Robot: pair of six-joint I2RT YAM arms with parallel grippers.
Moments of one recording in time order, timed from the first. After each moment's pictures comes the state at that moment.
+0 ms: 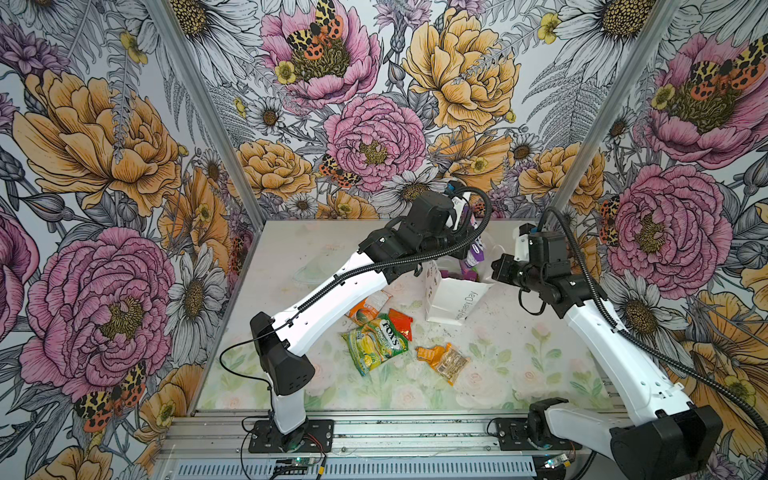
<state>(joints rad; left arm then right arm) -0.90 1.83 2.08 -0.65 0.00 -0.38 0.19 1.17 1.15 -0.67 -0.15 0.44</state>
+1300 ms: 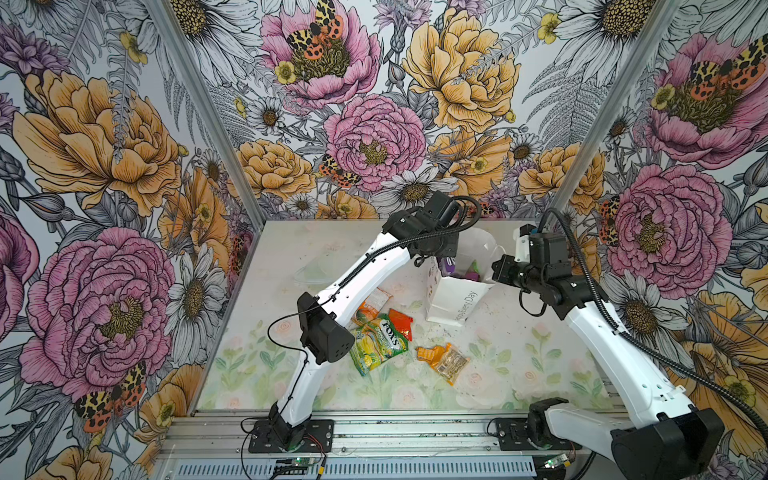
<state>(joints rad) -0.82 2.17 2.48 -1.13 -0.07 -0.50 0.19 1.16 1.14 -0.67 -0.15 0.44</state>
